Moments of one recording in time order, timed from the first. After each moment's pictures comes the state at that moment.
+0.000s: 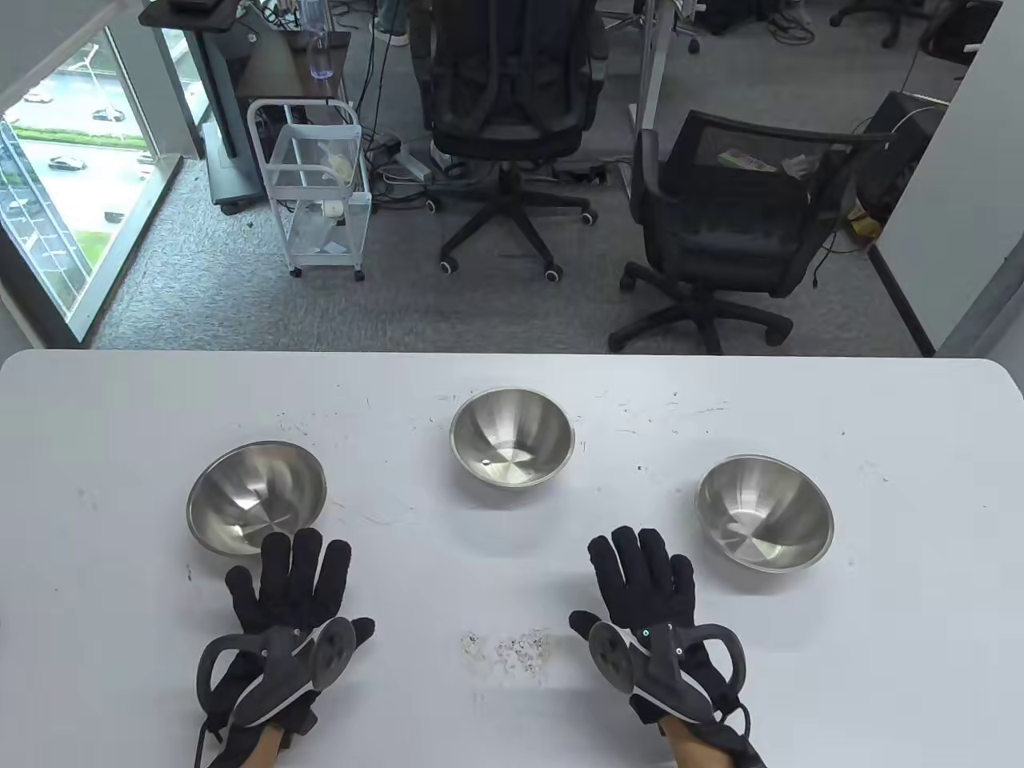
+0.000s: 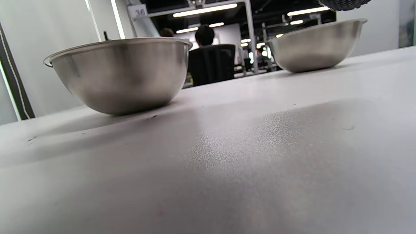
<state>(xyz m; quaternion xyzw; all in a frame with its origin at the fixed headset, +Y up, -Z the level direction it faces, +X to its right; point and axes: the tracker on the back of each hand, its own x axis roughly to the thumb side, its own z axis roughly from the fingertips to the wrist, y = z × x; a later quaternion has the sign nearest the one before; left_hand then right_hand) -0.246 -0.757 -0.277 0.02 -0.04 -0.09 1.00 0.128 -0.744 -0.283 -0.10 0.09 -0.99 0.06</state>
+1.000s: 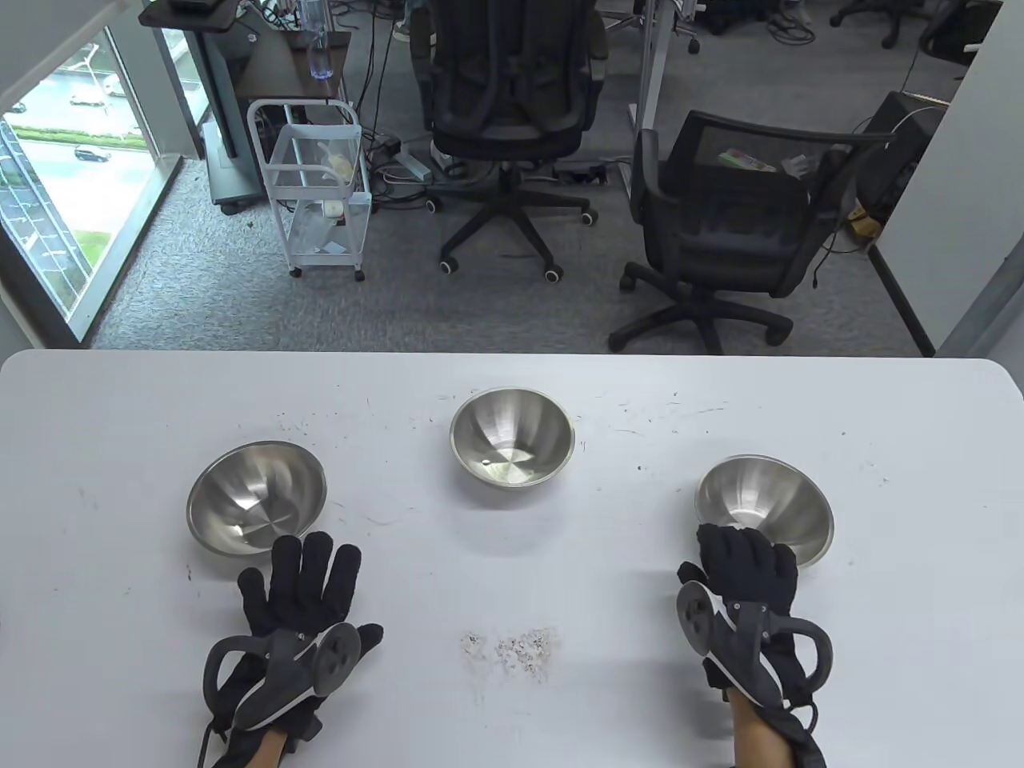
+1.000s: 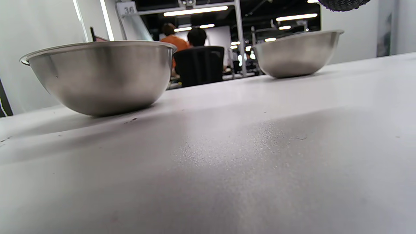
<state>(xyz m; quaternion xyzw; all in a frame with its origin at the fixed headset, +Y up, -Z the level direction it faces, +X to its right) -0.241 -0.760 -0.276 0.02 -0.07 -0.07 1.00 0.220 -0.726 -0.304 0.10 0.14 -0.98 0.08</state>
